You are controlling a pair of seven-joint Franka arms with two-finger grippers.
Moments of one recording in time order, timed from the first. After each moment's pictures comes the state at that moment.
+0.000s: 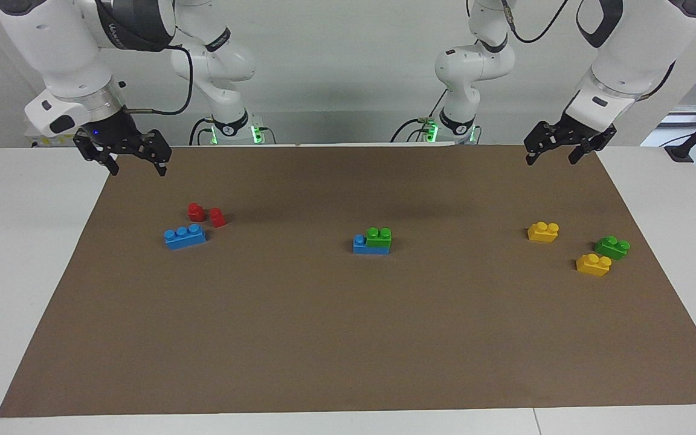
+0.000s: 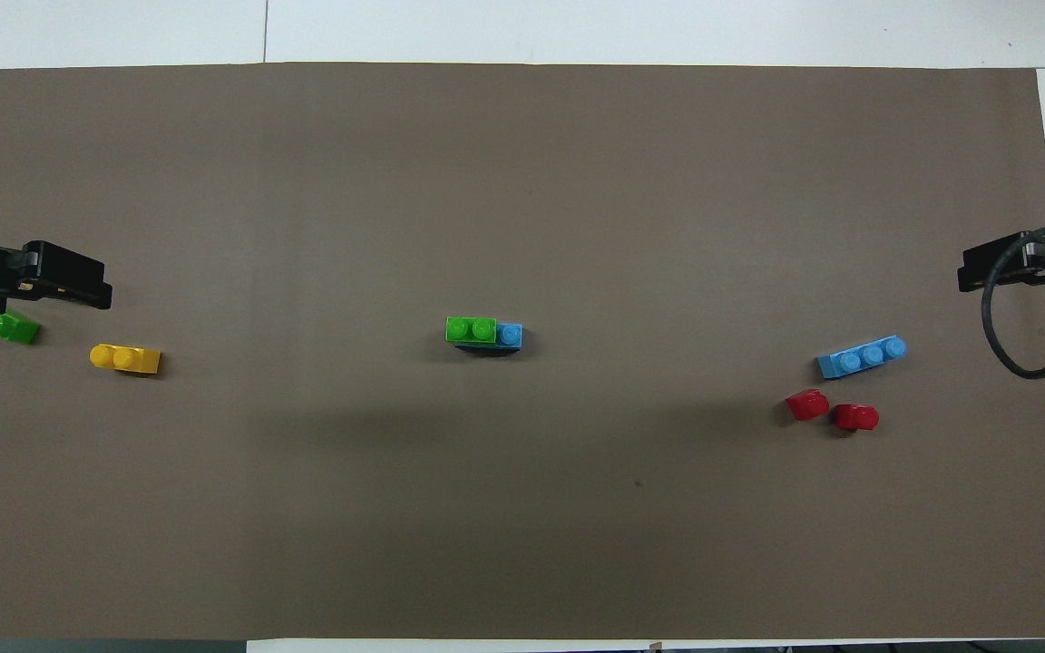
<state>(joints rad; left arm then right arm) 0.11 0.01 -0.19 -1.55 -0.03 1.49 -0.04 -0.08 -0.01 0.05 -1.63 -0.03 1.59 0.00</state>
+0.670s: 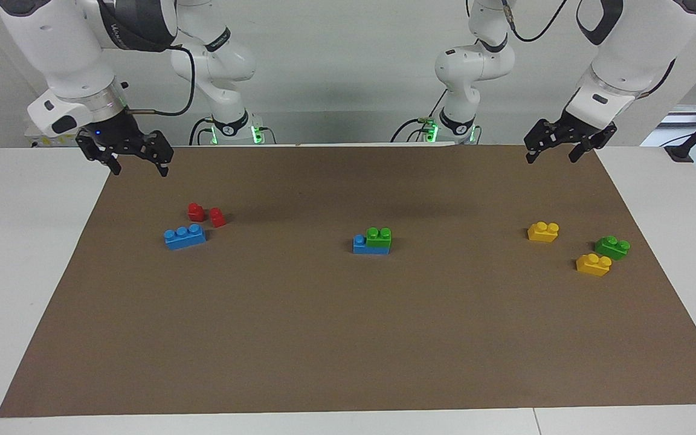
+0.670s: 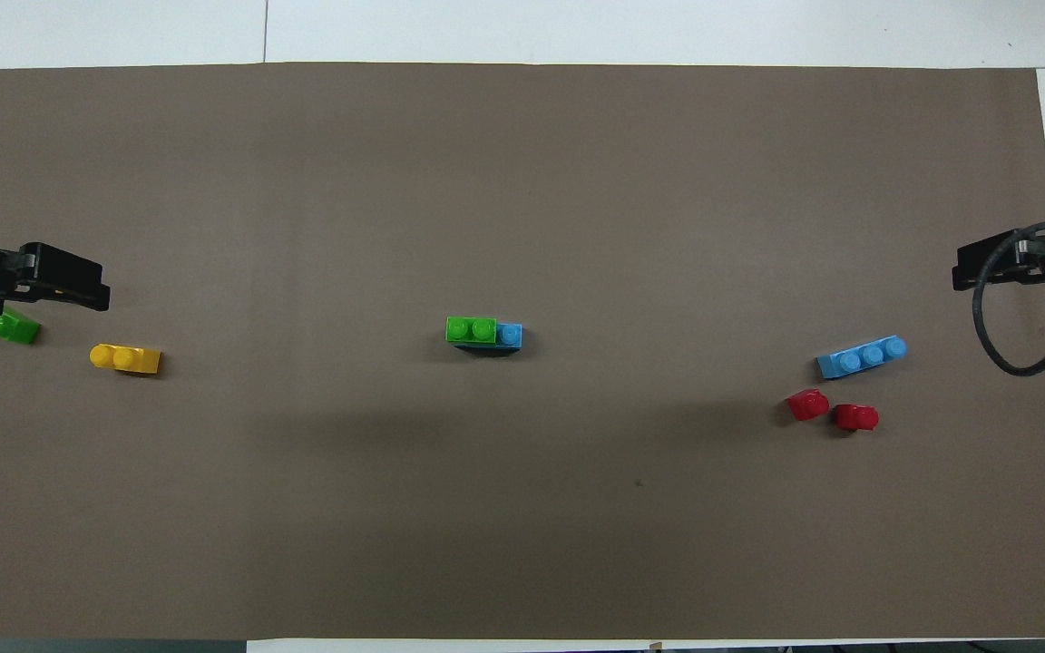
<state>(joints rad) 0.11 0.00 -0.19 -1.55 -0.03 1.48 -0.04 -0.08 -0.01 0.06 -1.64 -0.03 1.60 0.06</state>
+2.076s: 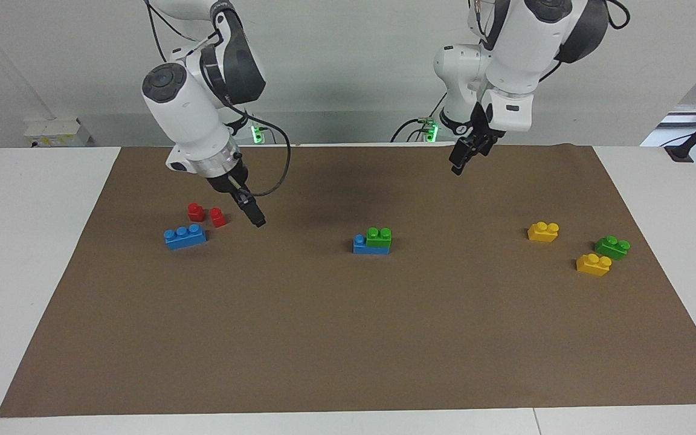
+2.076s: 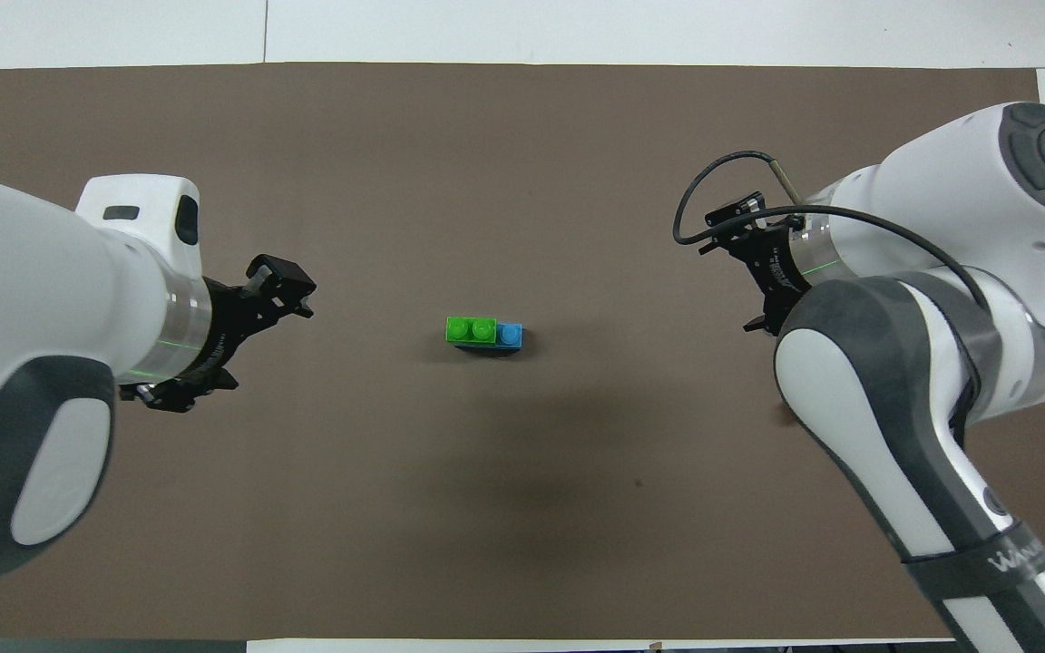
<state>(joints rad) -0.20 -0.12 -0.20 -1.84 -0.08 1.76 -1.14 0.18 0.09 0.07 -1.84 0.21 1.97 1.27</state>
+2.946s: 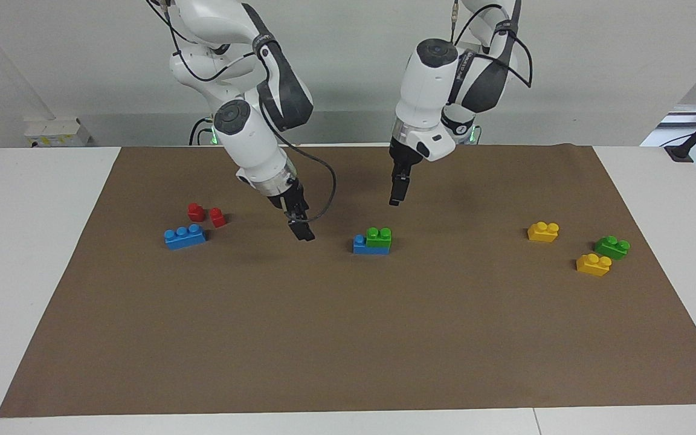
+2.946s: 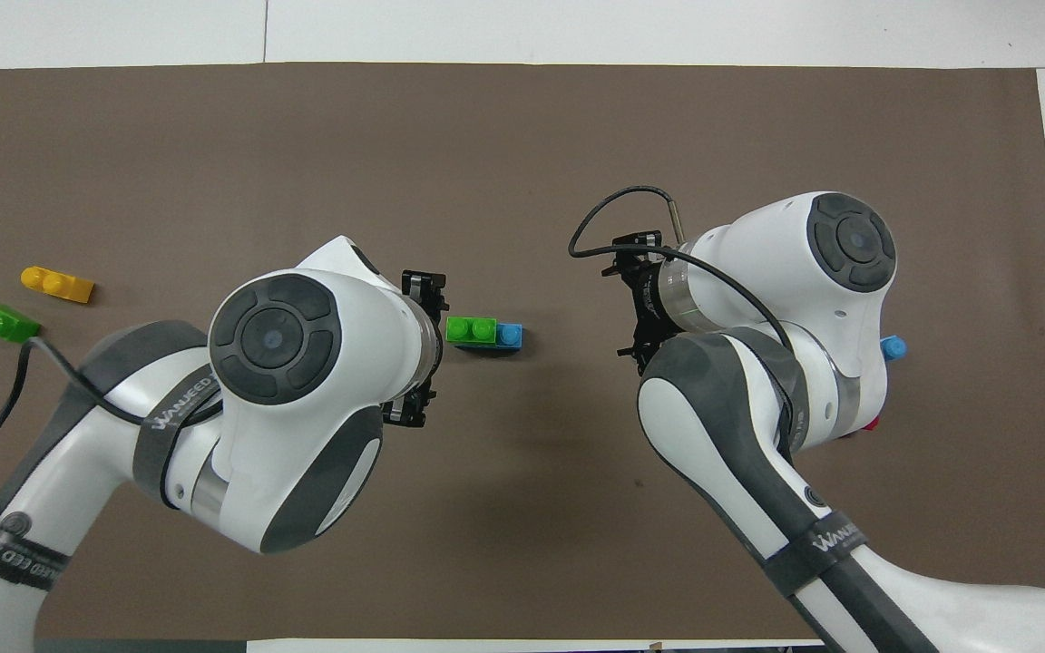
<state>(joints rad) -0.41 0.04 -0.20 -1.95 -0.04 2.10 -1.95 0.33 0.17 0.07 -1.95 0.35 2.22 1.60</state>
